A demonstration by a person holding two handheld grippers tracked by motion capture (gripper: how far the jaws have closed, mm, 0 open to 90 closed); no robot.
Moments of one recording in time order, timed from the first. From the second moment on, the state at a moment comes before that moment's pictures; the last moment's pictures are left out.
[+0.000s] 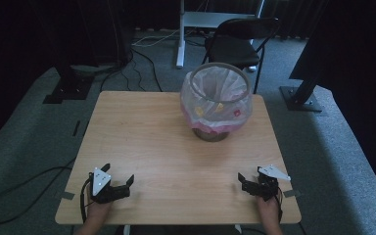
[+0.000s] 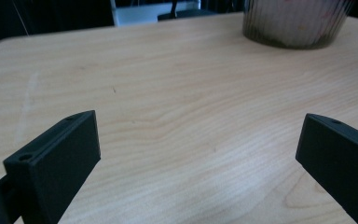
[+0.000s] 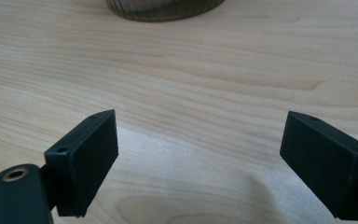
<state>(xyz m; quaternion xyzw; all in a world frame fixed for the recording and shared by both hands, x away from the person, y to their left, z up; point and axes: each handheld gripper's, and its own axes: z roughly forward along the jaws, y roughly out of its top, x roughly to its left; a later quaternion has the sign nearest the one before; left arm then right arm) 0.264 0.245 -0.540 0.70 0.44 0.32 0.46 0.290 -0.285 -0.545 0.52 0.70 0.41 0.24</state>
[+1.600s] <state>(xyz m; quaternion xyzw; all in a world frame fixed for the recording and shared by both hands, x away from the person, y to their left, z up) 0.424 0.142 -0.519 0.69 0.45 0.30 0.49 0.405 -0.323 -0.510 0.57 0.63 0.46 0.25</state>
